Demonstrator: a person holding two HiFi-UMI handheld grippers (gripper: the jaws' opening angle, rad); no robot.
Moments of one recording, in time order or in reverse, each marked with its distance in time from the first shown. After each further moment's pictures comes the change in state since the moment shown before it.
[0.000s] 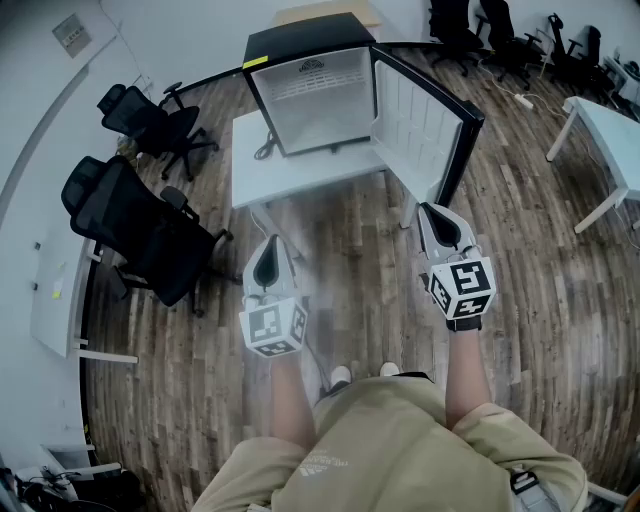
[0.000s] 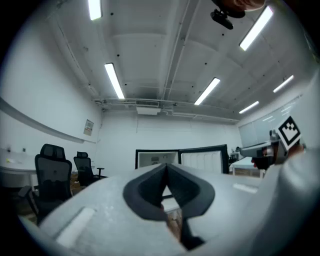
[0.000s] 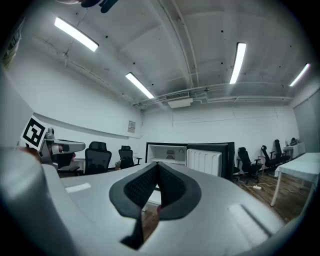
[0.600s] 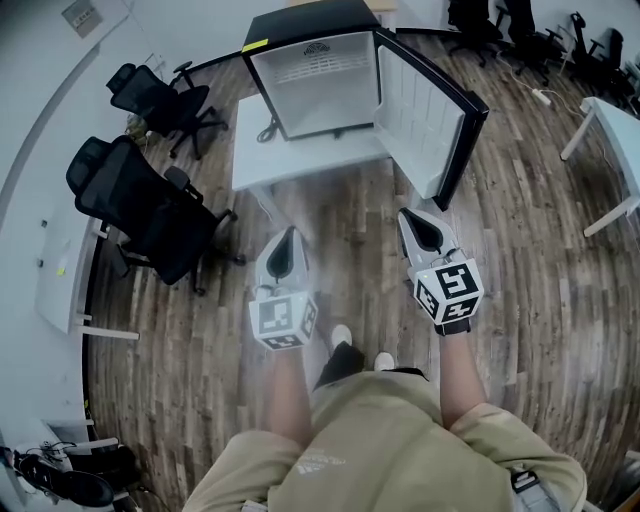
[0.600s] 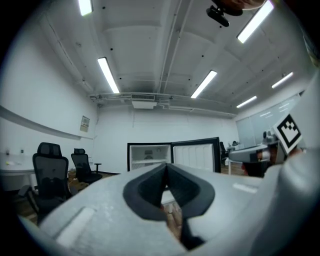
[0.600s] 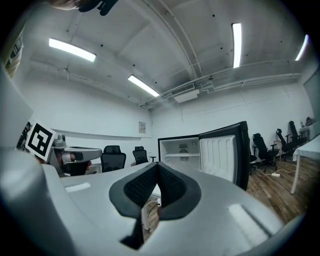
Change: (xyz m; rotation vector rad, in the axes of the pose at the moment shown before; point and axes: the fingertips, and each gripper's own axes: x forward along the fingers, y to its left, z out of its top) left arm 0.020 -0.066 -0.023 0.020 0.073 -0.041; right arm 0.003 0.005 -0.031 0.093 0.026 0.152
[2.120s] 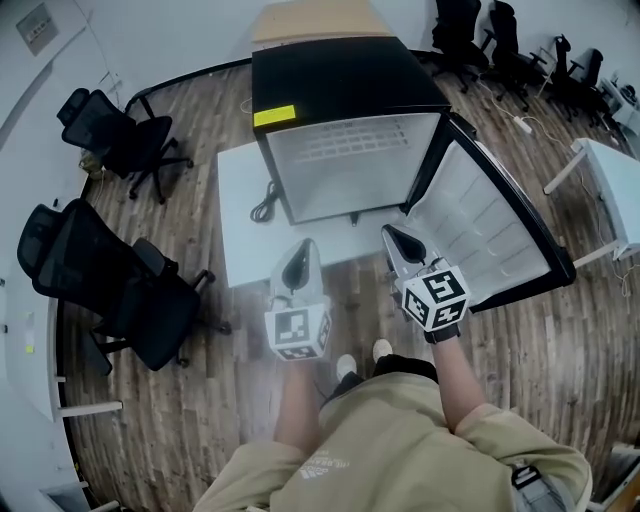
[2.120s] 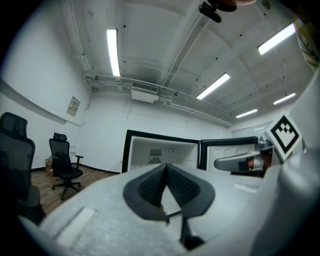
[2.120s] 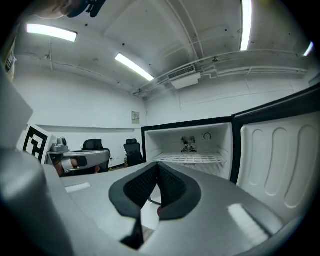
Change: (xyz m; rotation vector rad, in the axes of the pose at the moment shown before) left arm 0.355 0.214 -0.028 -0.118 -0.009 -0.137; right arm 0.416 -0.079 0.006 0.026 0.110 -0.035
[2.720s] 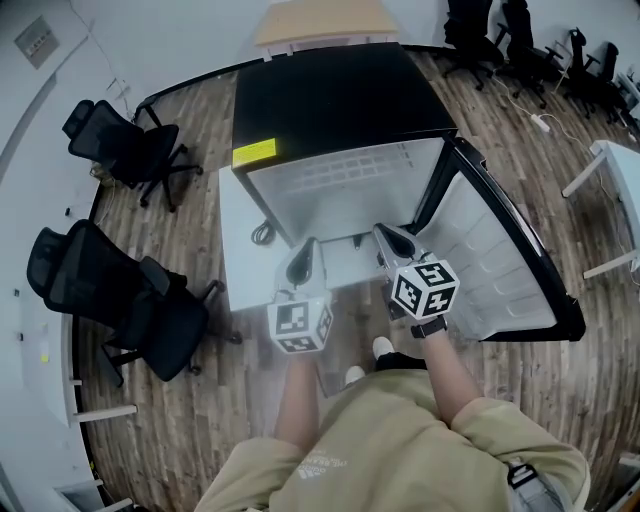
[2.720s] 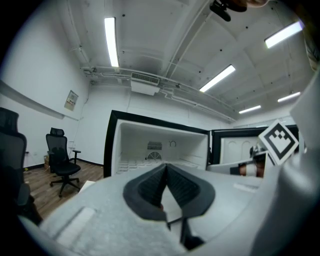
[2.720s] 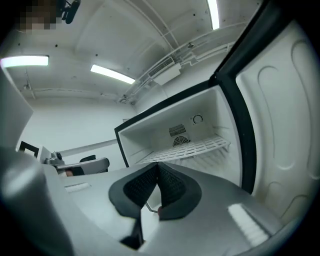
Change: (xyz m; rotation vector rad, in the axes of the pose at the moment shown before) left arm 0.112 0.006 -0.027 -0.018 0.076 0.009; right arm 0.090 -0.085 -0.025 0.276 -0.006 0.022
